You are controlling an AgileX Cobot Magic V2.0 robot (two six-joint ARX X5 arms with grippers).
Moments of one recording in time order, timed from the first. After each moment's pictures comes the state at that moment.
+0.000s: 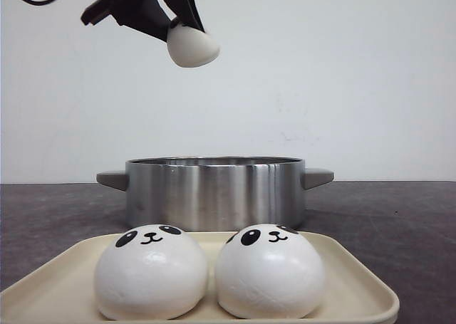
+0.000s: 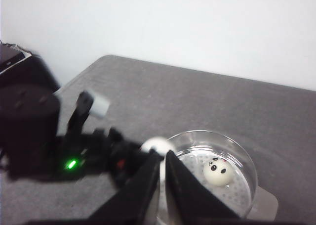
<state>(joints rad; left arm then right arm) -0.63 1.43 1.24 -0.31 -0.03 -0.35 0.82 1.09 1.60 -0.80 0.13 0.31</state>
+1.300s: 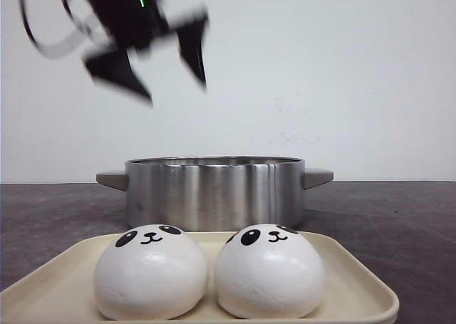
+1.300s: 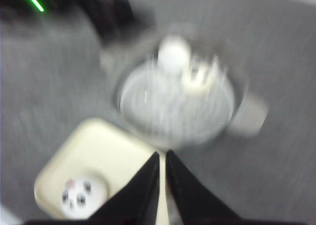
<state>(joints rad) -0.52 1.47 1.33 -0.38 -0.03 -0.28 0.82 1.14 1.30 -0.89 0.11 0.30</state>
